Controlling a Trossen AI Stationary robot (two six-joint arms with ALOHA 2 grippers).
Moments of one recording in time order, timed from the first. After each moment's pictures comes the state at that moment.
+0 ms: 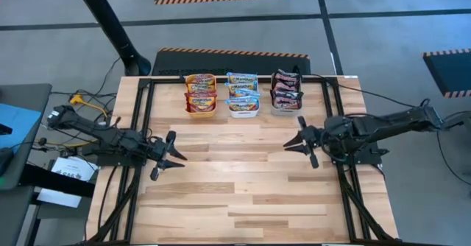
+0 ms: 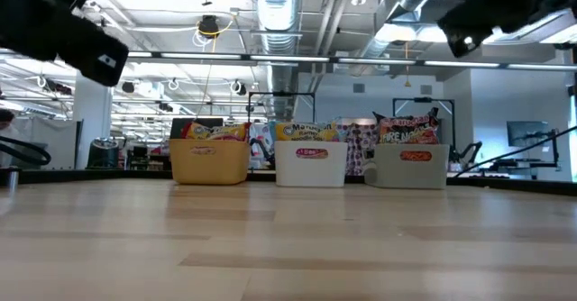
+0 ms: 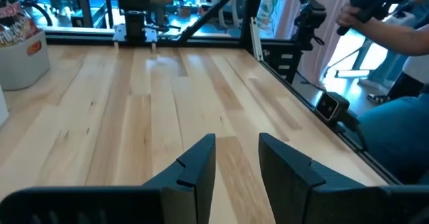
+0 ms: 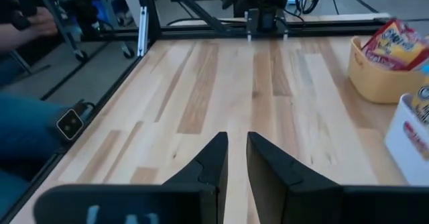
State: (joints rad) left arm -0.34 0.35 0.08 0.20 -0.09 -0.13; right arm 0.14 0.65 0.43 -0.06 -0.03 0.09
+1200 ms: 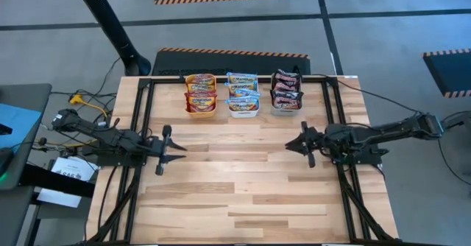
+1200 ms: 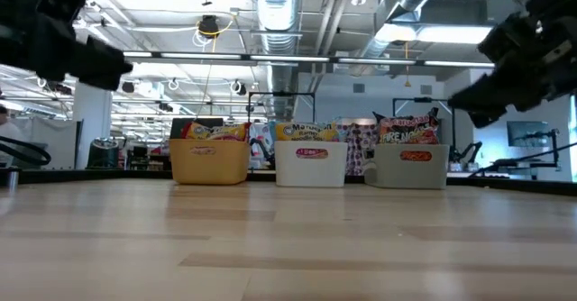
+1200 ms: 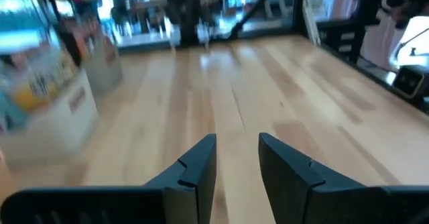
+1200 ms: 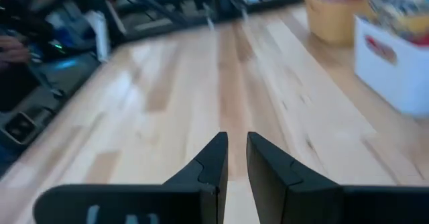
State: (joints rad) left arm -0.34 0.21 0.01 0.12 -0.29 0.06; right arm 0.02 0.48 0.01 0.24 -0.02 0.23
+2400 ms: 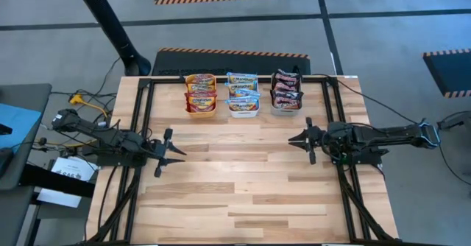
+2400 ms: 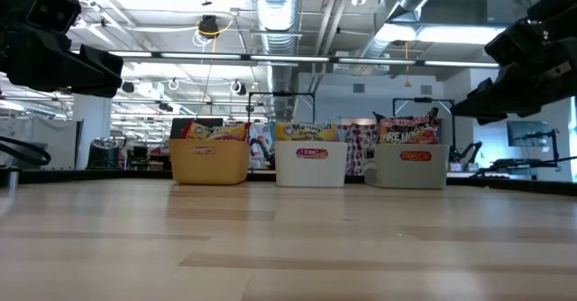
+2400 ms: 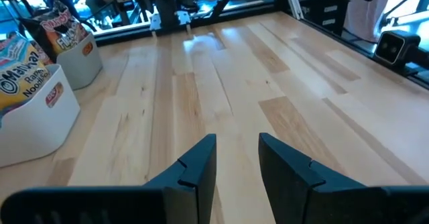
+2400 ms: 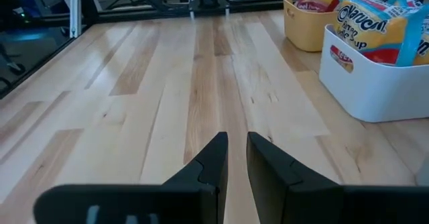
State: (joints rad) left arm -0.34 0.22 0.02 0.02 -0.23 0.09; right arm -0.03 0.30 0.01 0.00 0.00 0.07
